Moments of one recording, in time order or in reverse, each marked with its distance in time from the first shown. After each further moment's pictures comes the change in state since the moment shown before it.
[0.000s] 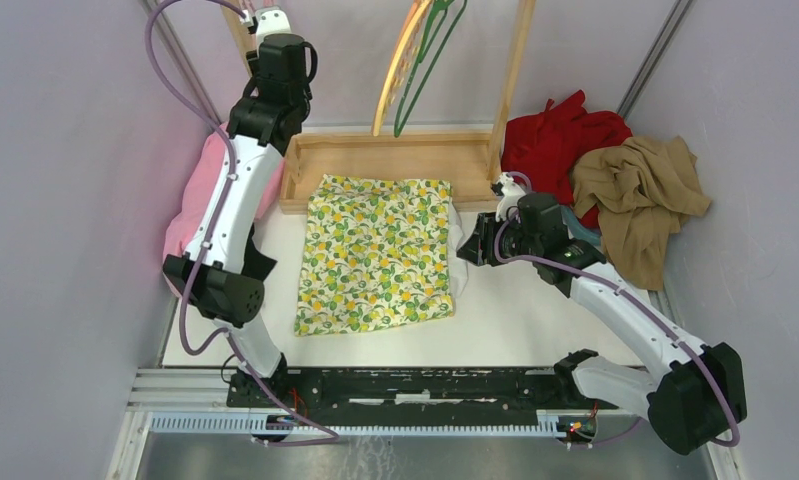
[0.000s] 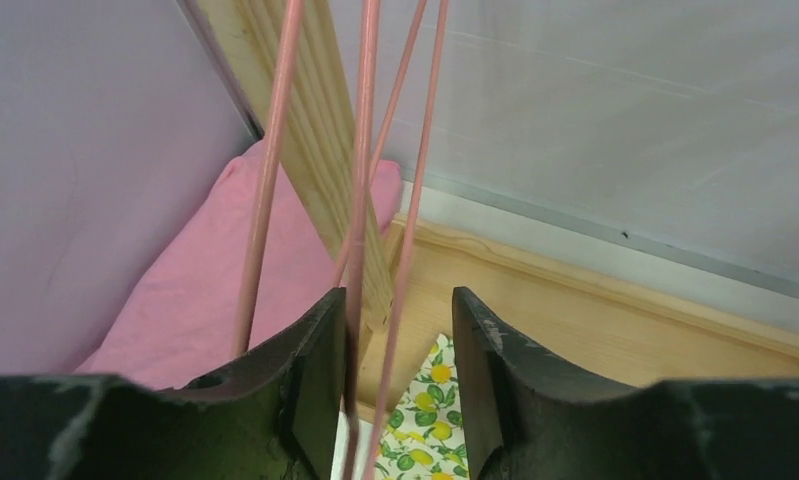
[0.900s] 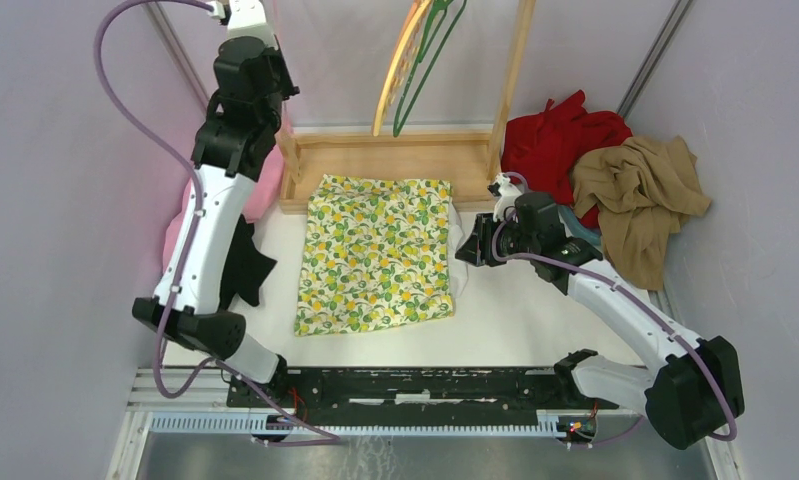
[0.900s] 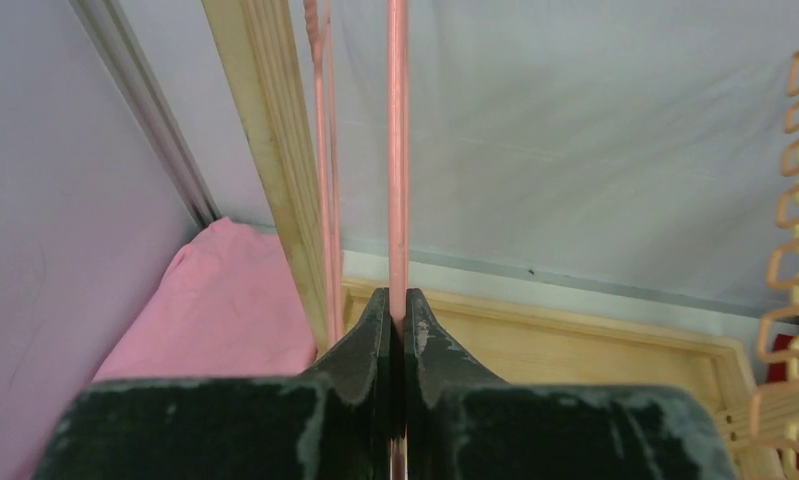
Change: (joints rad) left arm 0.005 -0.174 -0.105 0.154 0.175 0.090; right arm 0.000 0.028 0.002 0.005 -0.027 0.007
